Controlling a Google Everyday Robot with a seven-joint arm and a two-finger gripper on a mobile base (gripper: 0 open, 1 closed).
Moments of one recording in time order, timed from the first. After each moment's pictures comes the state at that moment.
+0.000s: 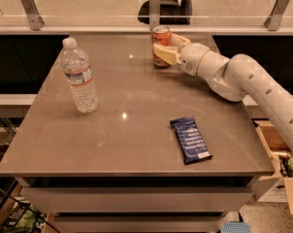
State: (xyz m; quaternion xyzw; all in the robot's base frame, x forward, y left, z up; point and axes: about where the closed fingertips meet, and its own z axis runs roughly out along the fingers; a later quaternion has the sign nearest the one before) arm 0.755 -0.069 0.875 -0.31 0.61 0.29 0.67
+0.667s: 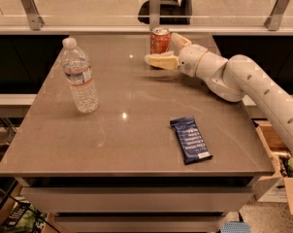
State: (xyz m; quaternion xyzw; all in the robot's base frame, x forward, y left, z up) arm 0.755 -0.066 0.876 -0.31 0.61 0.29 0.67
